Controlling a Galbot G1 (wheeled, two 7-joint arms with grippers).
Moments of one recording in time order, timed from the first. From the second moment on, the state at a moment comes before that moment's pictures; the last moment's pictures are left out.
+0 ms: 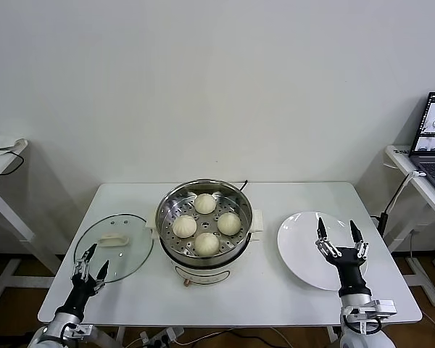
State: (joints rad) left arm 1.44 -1.38 -0.86 -1.66 1.21 -0.39 -0.09; right arm -1.49 1.29 0.64 1.90 0.45 0.30 -0.01
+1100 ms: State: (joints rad) left arm 1.16 -1.39 -0.81 -1.39 1.42 -0.33 -0.15; right arm -1.48 1.30 0.64 1.85 0.42 0.32 -0.03
